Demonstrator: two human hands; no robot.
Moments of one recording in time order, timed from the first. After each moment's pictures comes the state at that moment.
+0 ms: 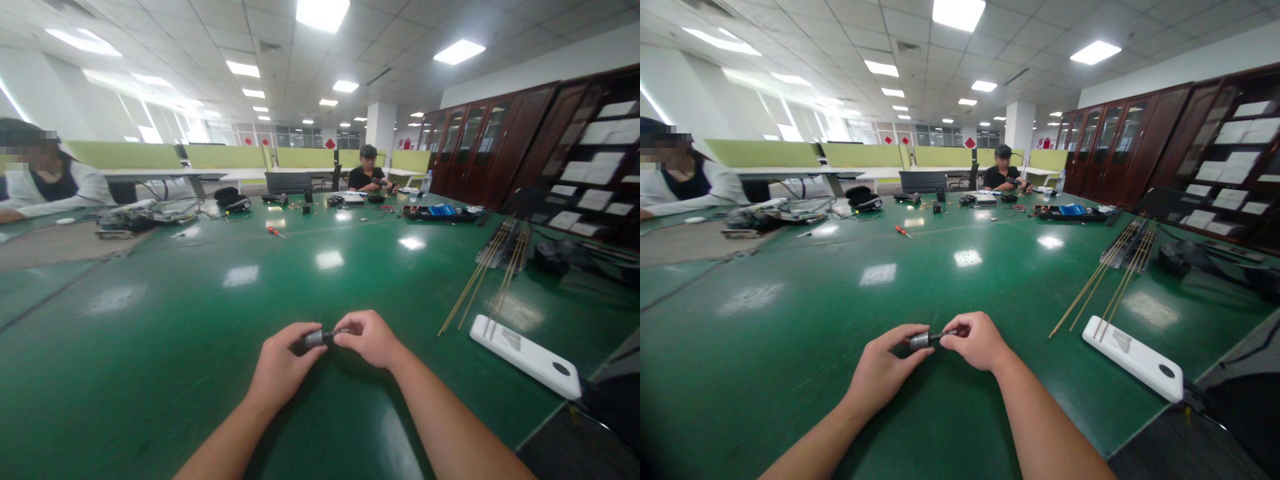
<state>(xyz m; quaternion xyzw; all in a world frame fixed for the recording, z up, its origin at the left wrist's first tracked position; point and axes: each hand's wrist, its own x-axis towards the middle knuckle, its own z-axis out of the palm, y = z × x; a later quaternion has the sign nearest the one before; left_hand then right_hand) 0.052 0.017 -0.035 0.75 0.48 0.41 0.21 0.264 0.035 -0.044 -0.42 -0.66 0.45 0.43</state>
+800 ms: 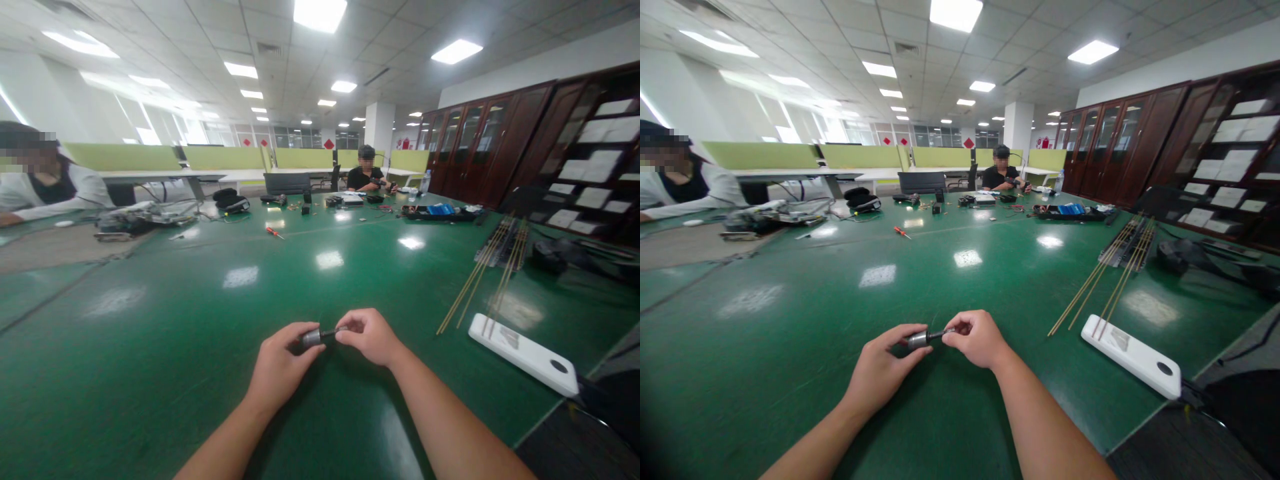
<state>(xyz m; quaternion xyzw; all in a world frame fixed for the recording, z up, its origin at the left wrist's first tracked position) 0.051 0.018 -0.034 0.75 0.48 0.42 0.19 0.265 0.035 -0.042 -0.42 -0.65 0.44 0.46</state>
